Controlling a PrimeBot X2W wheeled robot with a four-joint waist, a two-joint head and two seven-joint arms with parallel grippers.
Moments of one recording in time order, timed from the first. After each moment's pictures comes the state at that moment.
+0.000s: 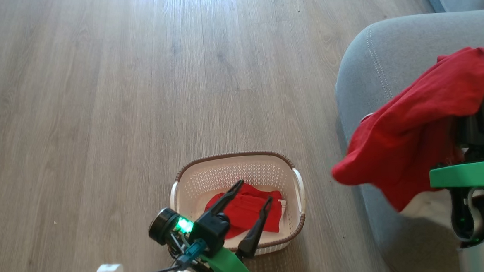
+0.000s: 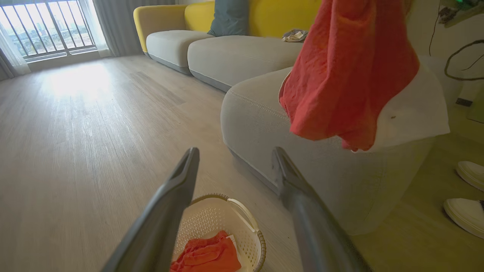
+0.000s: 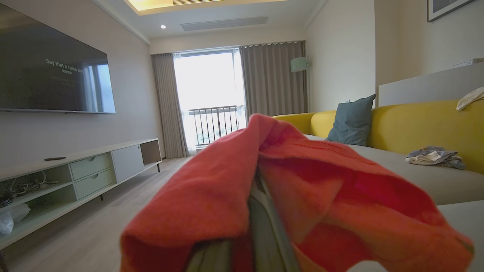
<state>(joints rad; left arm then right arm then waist) -0.13 0.05 -0.55 0.24 -0.11 -0.07 -0.26 -0.14 -0.07 -0.16 -0.03 0.21 0.12 -0.25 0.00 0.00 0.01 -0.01</state>
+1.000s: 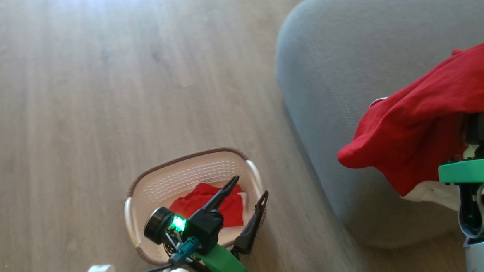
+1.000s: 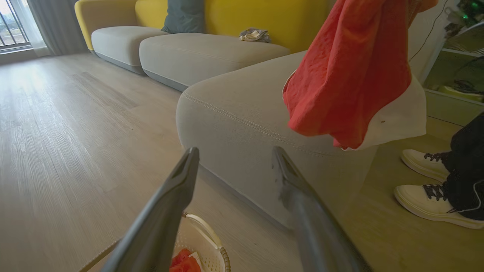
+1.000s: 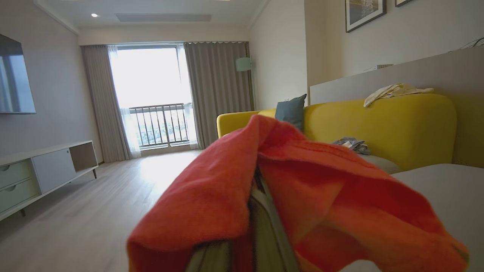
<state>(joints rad) -0.12 0.05 -0.53 0.21 -0.12 -0.07 -0.26 -0.15 -0.07 -0.20 -0.02 0.21 0.12 -0.25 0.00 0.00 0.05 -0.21</state>
